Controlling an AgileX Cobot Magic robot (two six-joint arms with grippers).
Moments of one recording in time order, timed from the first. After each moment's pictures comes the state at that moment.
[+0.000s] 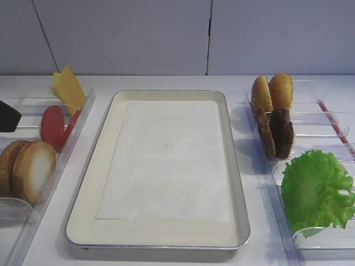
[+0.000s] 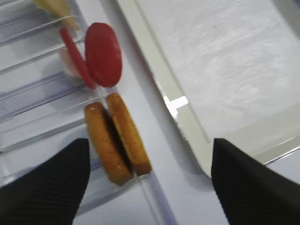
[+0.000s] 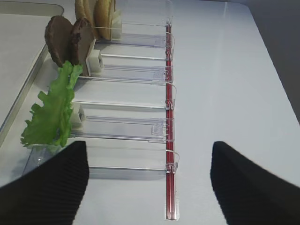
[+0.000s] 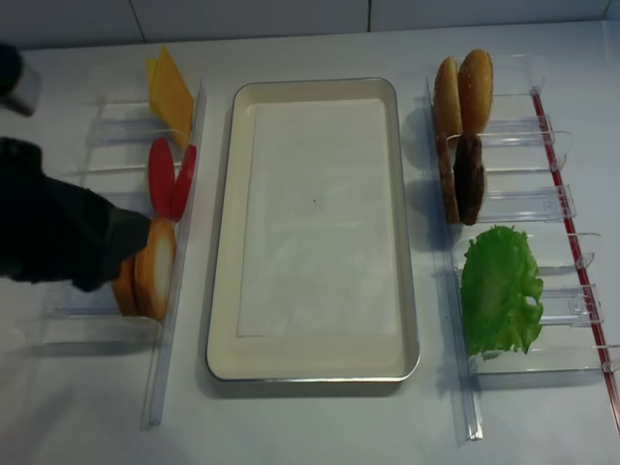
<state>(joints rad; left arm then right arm) -0.16 0.96 -0.93 -0.25 1.00 0.27 0.03 -0.03 -0.48 0.02 1.12 -0.05</state>
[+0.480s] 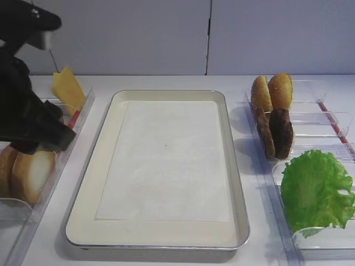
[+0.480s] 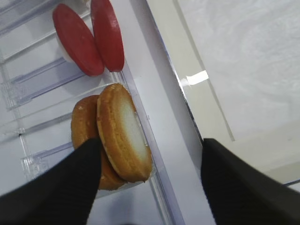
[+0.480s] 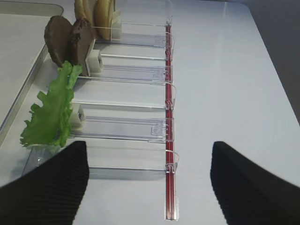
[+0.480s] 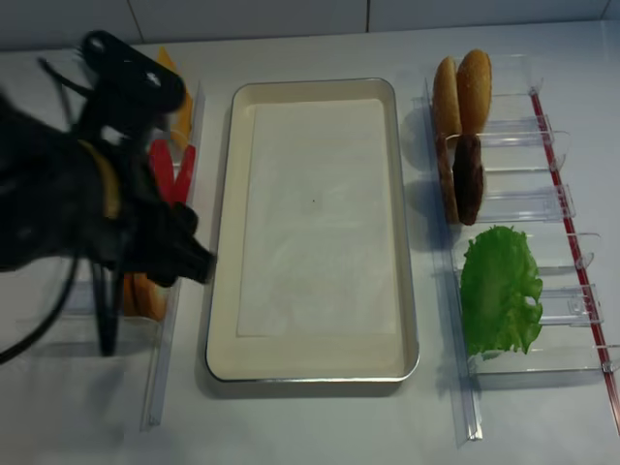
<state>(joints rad) -0.69 1.20 -1.02 0.36 1.10 -0.41 0.03 -0.03 -0.48 0.02 1.12 -0.05</state>
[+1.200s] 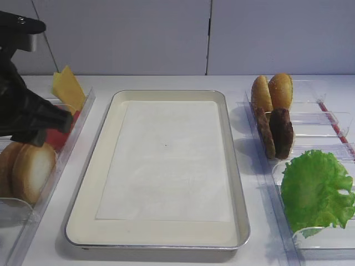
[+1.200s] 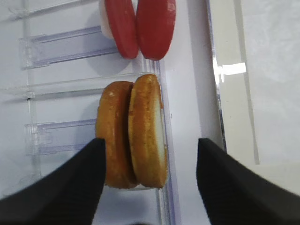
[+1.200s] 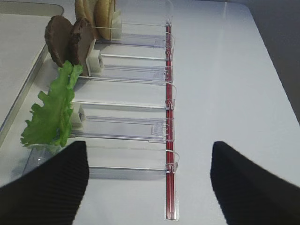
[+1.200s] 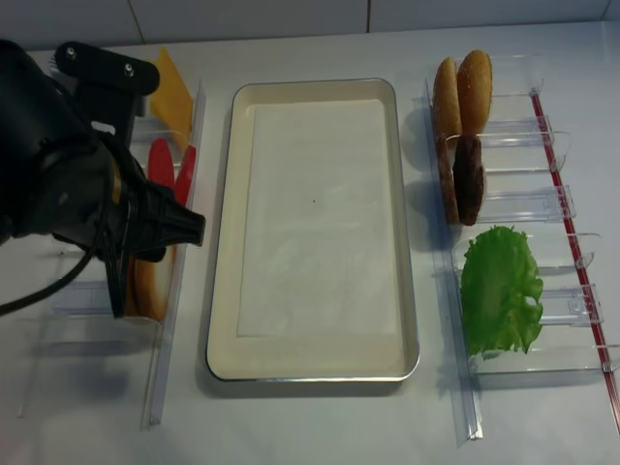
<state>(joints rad) -0.61 1.27 -1.02 0.39 1.12 -0.62 0.03 -0.03 -0.48 0.02 1.12 -0.05</state>
